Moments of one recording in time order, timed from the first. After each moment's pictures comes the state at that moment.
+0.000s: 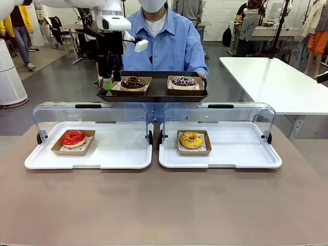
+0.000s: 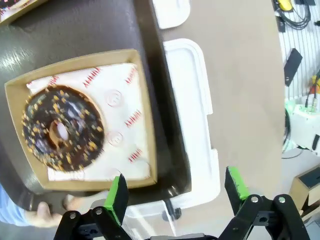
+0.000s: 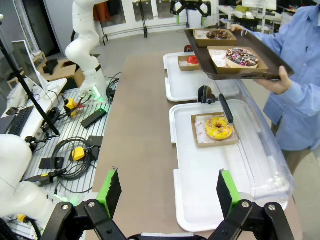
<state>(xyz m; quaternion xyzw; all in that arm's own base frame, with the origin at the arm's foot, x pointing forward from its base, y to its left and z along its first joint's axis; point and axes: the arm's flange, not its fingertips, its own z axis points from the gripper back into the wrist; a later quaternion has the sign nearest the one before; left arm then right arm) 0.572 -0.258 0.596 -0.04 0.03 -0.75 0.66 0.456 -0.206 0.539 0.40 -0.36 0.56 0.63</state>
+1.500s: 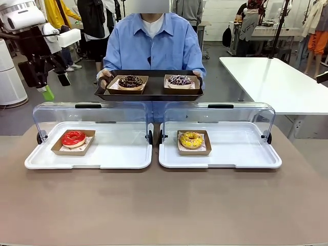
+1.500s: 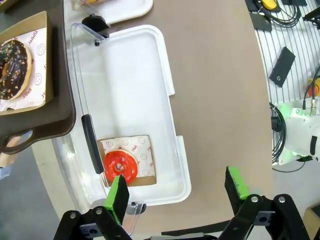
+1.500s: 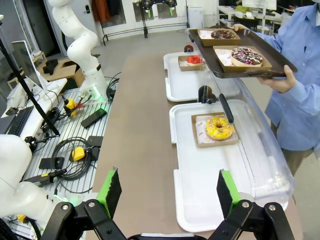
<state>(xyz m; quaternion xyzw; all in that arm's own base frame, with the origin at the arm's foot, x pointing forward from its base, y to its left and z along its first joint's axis) 0.457 -0.106 0.603 -0.07 -0.08 -0.74 0.67 0.456 -0.207 0.538 0.40 -0.36 0.56 0.63</state>
